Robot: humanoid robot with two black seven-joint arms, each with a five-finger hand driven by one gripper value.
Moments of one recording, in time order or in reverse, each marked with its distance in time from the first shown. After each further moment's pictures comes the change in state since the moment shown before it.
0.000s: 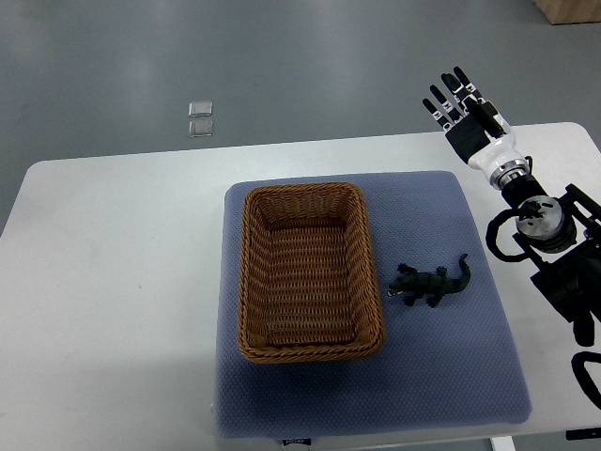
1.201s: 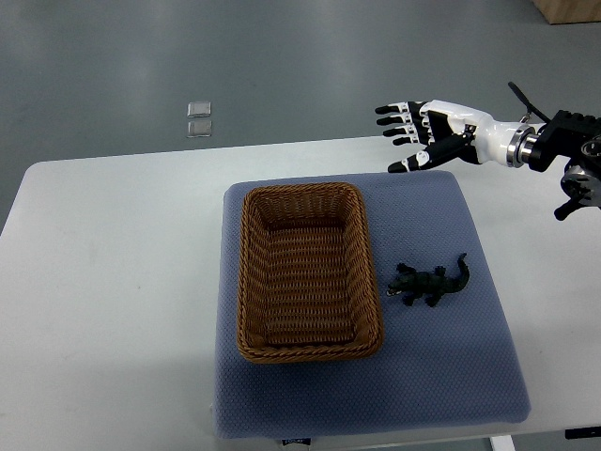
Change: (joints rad) left arm 0.000 0.000 0.001 -0.002 0.000 -0.003 0.000; right arm 0.156 -0.376 -0.425 0.407 -0.872 0.145 -0.152
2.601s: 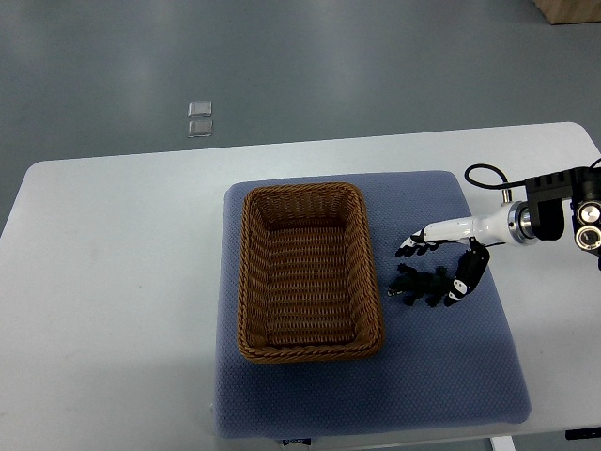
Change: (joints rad) left arm 0.000 0.000 -0.002 0.000 0.000 0.002 0.002; right arm 0.006 -0.200 -0.328 0.362 -0.371 0.058 -0.129
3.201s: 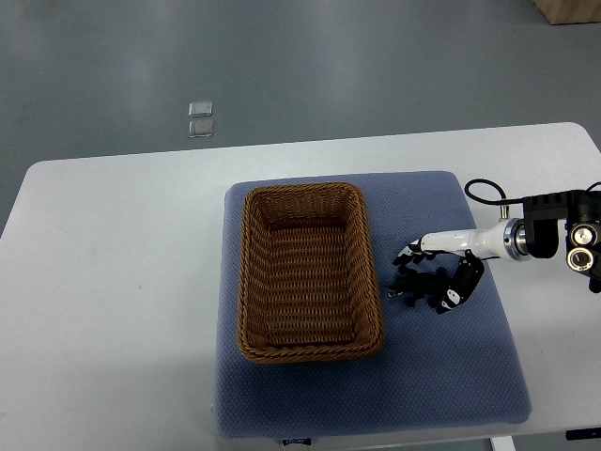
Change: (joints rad) left arm 0.000 0.000 0.000 0.001 0.000 0.002 0.000; right arm -0.064 0.021 0.004 -0.008 -0.013 -0.083 0.006
